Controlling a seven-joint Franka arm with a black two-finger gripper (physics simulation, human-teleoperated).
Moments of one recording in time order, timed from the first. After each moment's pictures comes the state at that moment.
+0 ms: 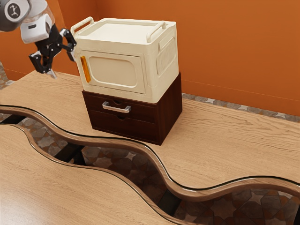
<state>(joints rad) 0.09 -0.25 0.01 -1.83 0.02 1.82 1.79</state>
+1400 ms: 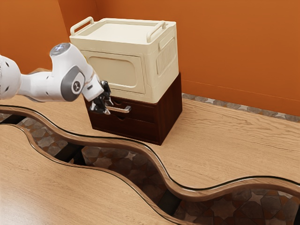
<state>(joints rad) 0.09 0.17 -0.01 -2.02 -0.15 2.59 1.57</state>
